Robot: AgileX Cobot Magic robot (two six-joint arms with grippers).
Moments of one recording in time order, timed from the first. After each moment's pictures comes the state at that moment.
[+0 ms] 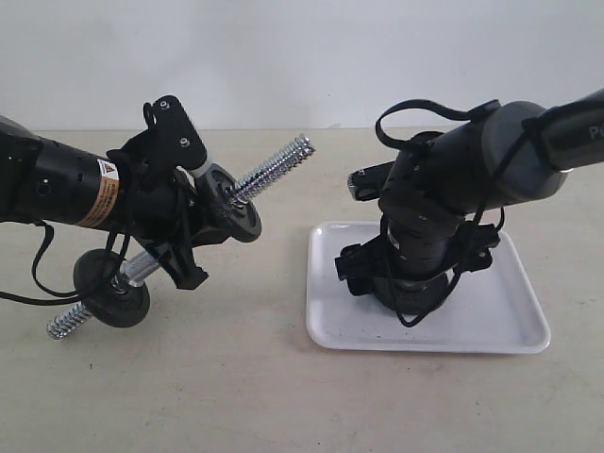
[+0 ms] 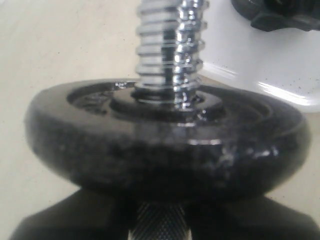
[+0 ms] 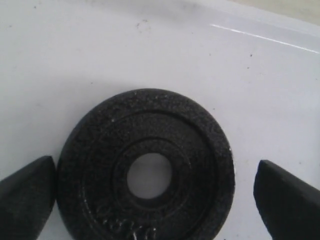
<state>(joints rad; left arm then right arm) -0.37 1.68 -0.88 1.78 -0.30 -1.15 0.60 1.98 -1.12 -0.62 0.60 0.91</state>
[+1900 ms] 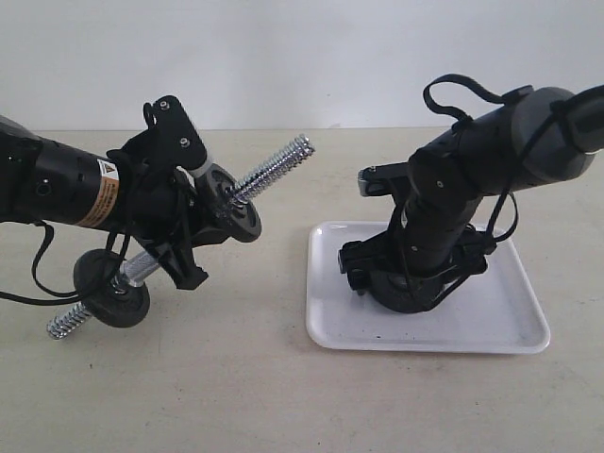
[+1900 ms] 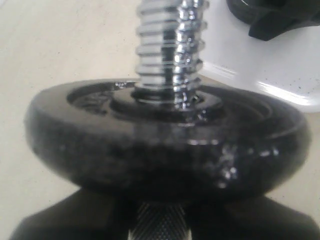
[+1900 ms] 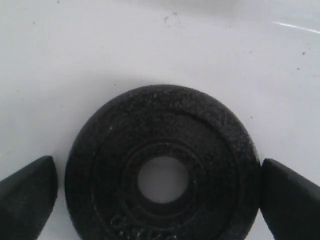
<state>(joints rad) -0.37 1.68 -0.88 1.78 -0.30 -1.15 0.50 2.02 -1.13 -0.22 0.52 0.49</state>
